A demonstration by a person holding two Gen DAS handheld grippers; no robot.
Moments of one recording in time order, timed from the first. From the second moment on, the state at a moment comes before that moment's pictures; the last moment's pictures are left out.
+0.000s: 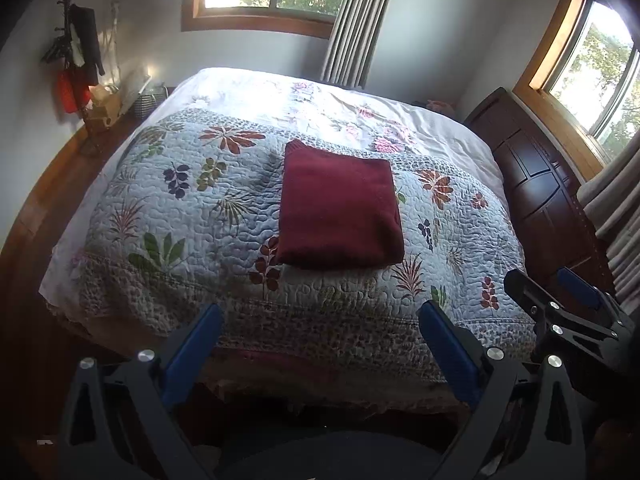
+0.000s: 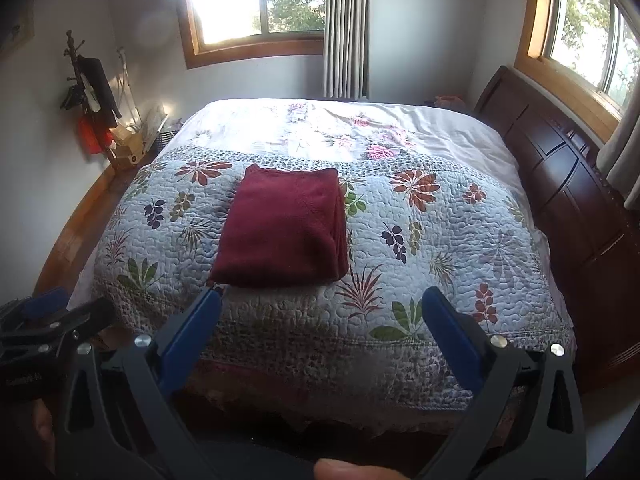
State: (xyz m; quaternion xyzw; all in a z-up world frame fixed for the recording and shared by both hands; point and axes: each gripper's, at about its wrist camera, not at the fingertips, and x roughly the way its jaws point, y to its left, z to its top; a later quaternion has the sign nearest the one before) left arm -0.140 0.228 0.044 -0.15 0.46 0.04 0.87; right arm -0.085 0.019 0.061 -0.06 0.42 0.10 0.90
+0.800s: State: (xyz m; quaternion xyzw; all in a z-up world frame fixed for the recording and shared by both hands) left arm -0.129 0.229 0.044 -0.14 0.46 0.03 0.87; right arm -0.074 0.023 0.060 -0.07 0.43 0.10 0.89
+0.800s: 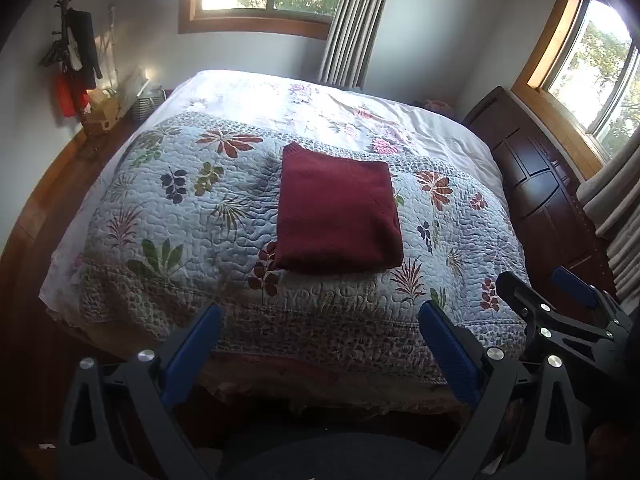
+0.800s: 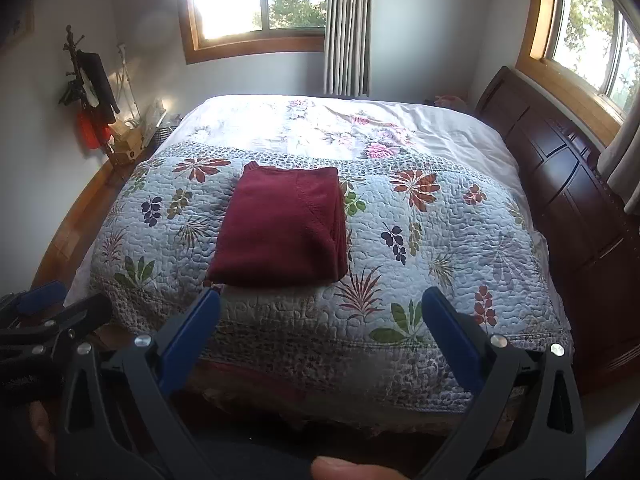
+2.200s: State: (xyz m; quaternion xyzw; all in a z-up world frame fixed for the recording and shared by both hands) left arm -0.118 0.236 0.039 -0.14 0.47 0.03 0.87; right arm -0.060 0.035 0.059 -0.08 0.43 0.11 0.89
